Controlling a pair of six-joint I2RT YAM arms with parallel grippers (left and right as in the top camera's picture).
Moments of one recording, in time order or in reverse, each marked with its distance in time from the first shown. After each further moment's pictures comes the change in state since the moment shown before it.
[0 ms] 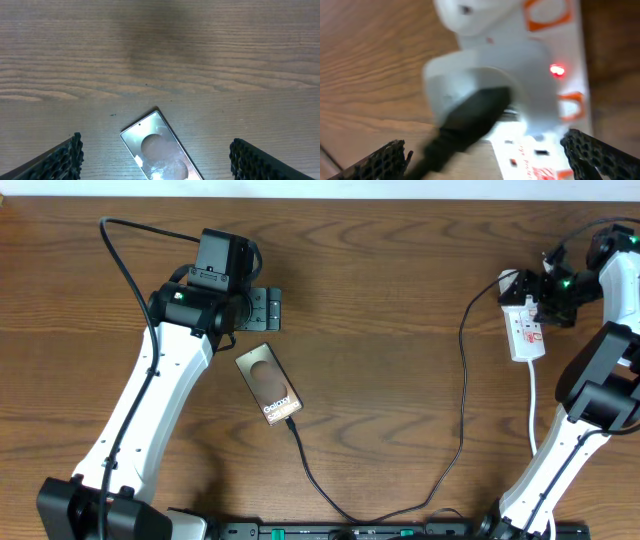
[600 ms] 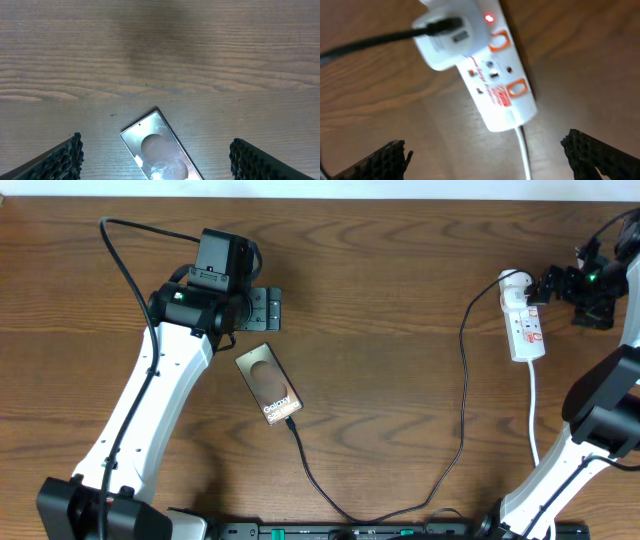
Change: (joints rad) left arm 0.000 0.000 0.000 0.000 0.000 0.000; right arm -0.010 -0.190 -0.001 -0.130 0.210 0.101
